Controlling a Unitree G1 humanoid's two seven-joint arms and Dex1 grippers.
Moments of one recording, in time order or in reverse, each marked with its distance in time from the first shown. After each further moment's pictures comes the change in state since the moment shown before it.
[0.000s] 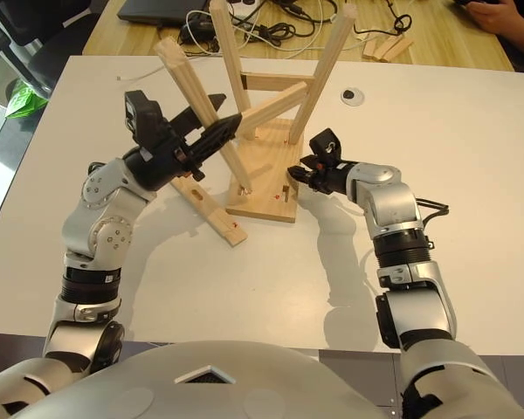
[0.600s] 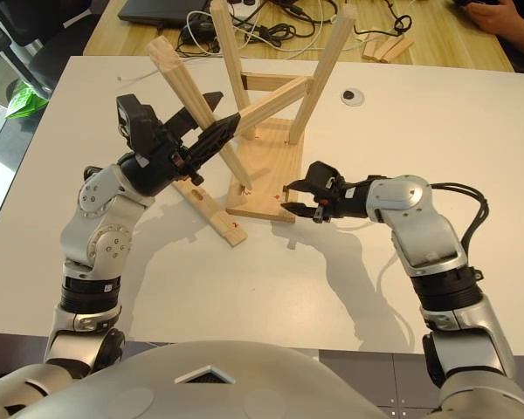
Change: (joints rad) left arm 0.031 -0.012 0.007 -0.070 0.005 -0.028 0.036; right arm 0.191 -0.212 0.145 -0.334 -0.083 -0.215 0.201
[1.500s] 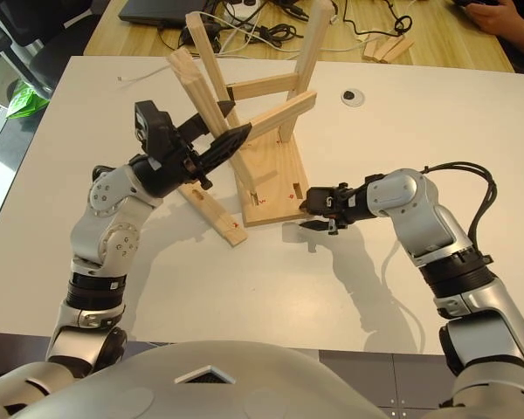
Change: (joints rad) left arm -0.012 -0.017 -0.066 0.039 0.048 -0.033 -0.039; right arm -0.099 -0.106 0.113 0.171 -0.173 -0.178 0.196
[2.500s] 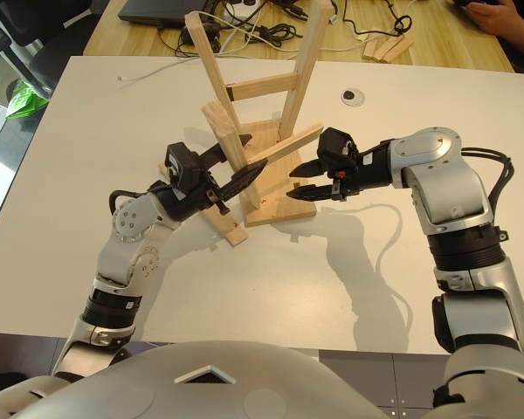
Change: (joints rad) left arm 0.131 -0.022 -0.093 0.035 0.165 -0.210 0.024; right arm -0.136 0.048 -0.162 -0.015 0.291 0.287 0.117
